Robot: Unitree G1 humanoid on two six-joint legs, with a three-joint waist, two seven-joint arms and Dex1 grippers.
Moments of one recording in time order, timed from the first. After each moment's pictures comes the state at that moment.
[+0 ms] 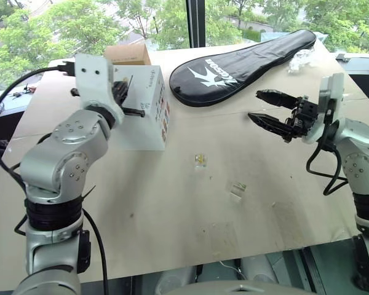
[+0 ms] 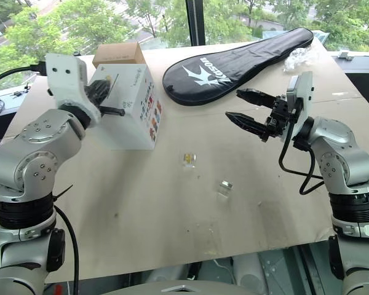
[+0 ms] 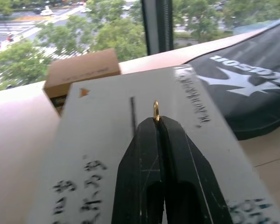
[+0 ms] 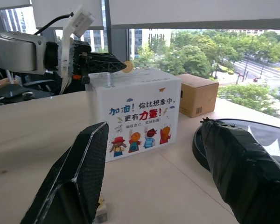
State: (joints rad) left arm -0.58 0.65 0.21 -0.42 -0.62 1.01 0.19; right arm -0.54 -0.62 -0.07 -0.15 0.75 0.41 0.94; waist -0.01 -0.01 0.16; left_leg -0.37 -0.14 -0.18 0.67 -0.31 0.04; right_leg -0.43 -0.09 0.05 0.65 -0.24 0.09
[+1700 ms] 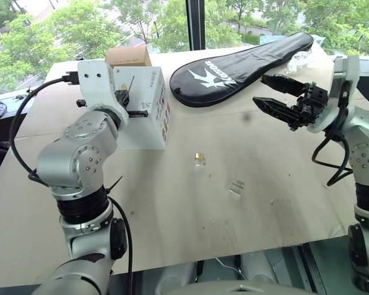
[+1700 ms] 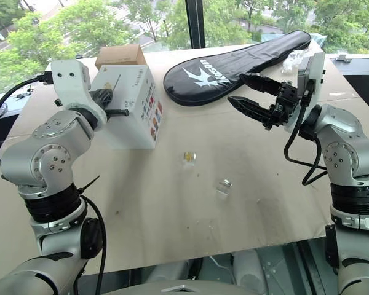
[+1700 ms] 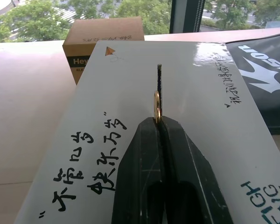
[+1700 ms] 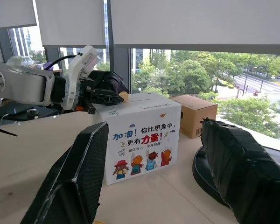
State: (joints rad) left arm -0.67 0.39 0.31 -0.45 -0.38 1.23 0.13; right arm -0.62 -0.60 -0.13 -0.15 0.75 0.48 0.93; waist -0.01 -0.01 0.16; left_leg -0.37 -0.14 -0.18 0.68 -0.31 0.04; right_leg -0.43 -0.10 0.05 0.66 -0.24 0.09
